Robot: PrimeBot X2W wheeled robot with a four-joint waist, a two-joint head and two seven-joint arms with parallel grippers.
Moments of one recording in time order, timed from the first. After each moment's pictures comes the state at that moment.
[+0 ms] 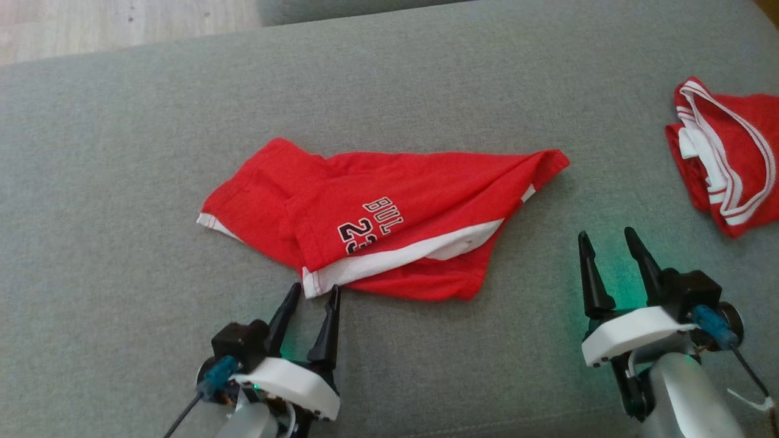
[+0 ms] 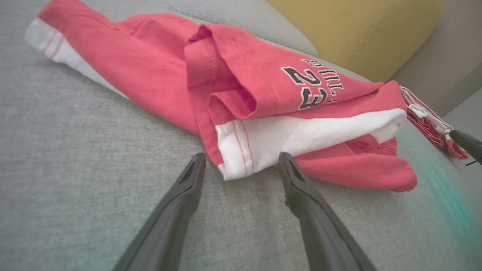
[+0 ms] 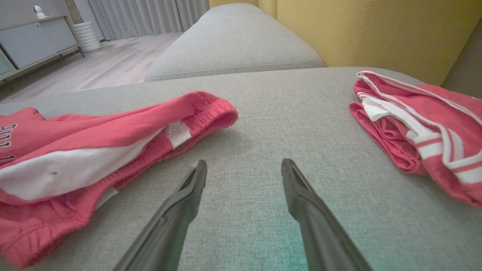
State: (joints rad) left arm -0.23 0.05 -0.48 0.60 -0.52 -0.12 -0.25; right arm -0.20 -0.06 0.03 0.51 0.09 0.13 -0.26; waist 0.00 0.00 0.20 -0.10
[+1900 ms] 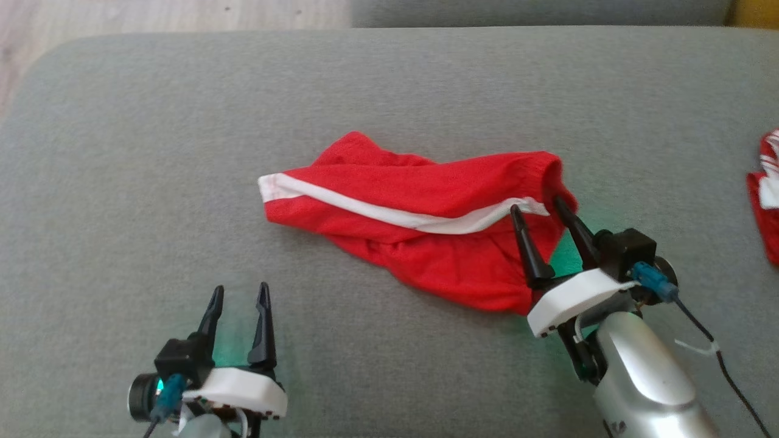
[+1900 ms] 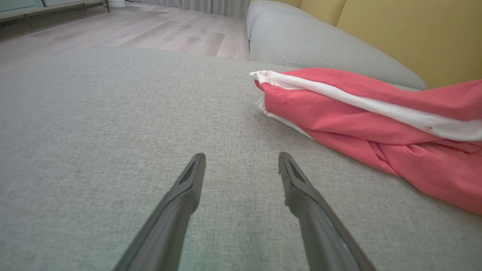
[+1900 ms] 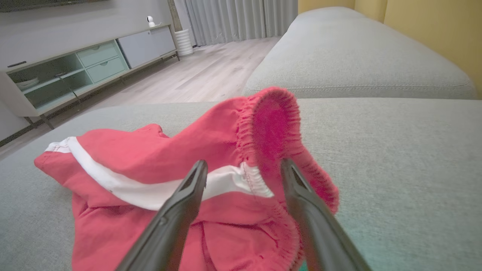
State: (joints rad) left arm -0.13 0.04 -0.17 0.50 -0.26 -0.04 -0.25; right arm -0.36 -0.05 0.25 0.63 0.20 0.13 -0.26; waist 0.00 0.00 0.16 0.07
